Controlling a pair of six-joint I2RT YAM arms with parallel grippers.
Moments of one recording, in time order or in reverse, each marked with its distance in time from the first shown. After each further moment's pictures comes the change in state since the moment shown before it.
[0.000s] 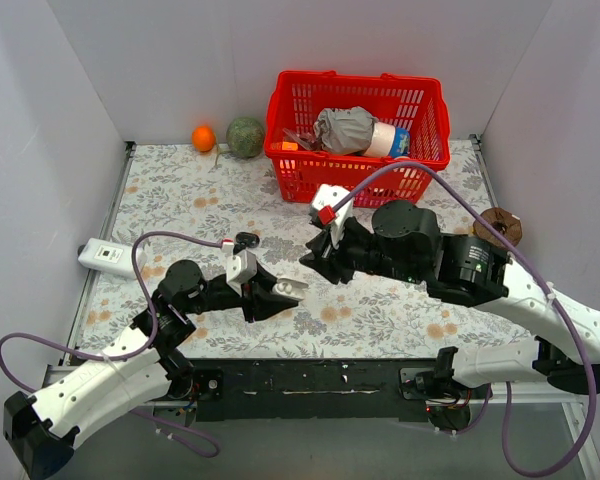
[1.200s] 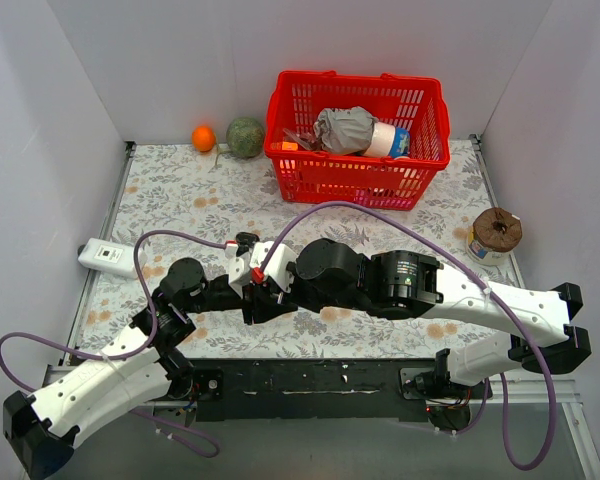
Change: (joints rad) left arm 0.000 0.005 0.021 -0.059 0.032 0.031; right arm 0.163 0.200 0.023 -0.126 0.090 -0.095
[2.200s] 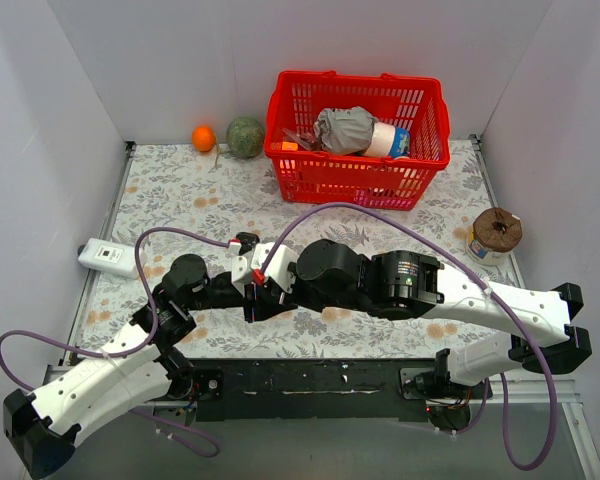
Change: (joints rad) left arm 0.000 0.024 0.029 -0.045 0.009 0.047; right arm 0.000 -0.002 0.000 -0.020 0.023 -0.018
